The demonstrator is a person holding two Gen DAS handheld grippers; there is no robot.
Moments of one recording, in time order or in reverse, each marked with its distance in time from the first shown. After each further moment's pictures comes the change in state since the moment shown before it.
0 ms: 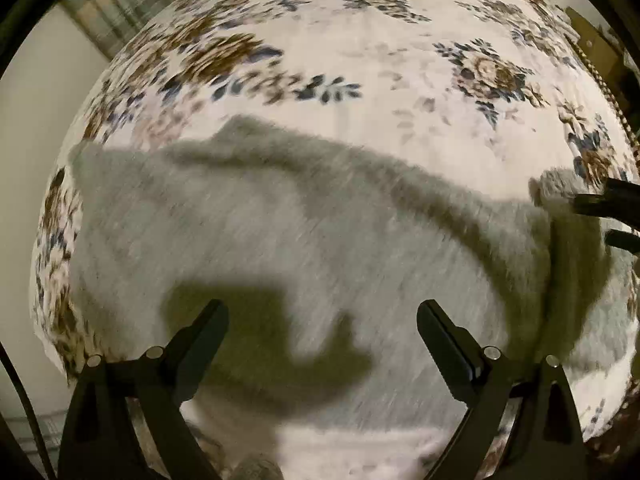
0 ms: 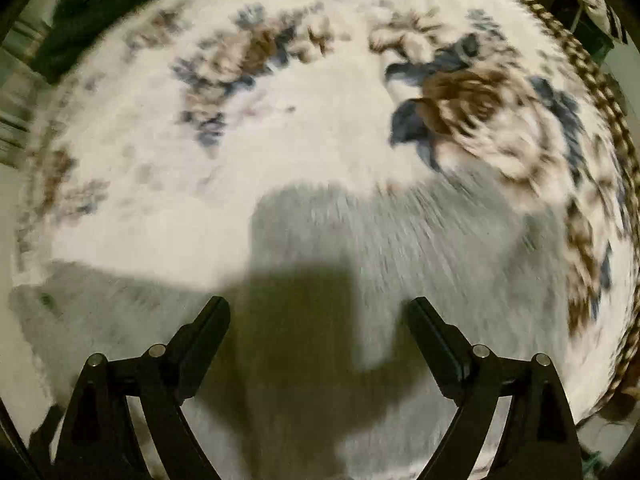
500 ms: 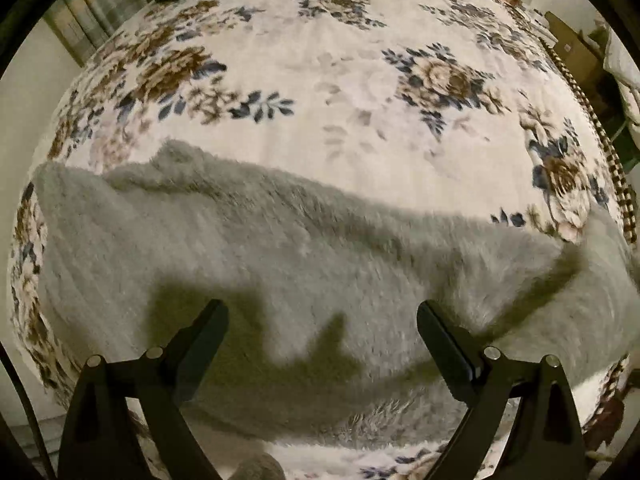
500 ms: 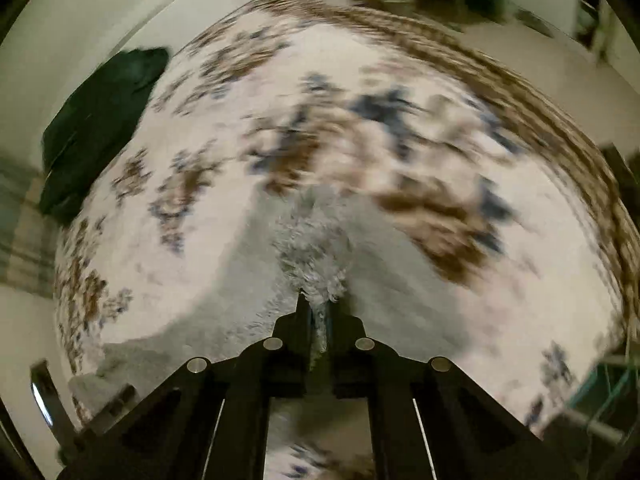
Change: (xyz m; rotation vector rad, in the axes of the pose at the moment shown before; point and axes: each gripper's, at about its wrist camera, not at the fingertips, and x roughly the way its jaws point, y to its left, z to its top) left arm -0.009 -0.047 0.013 0.000 0.010 -0.107; right arm -0.141 -0.184 -0.113 0.368 -0.289 0.146
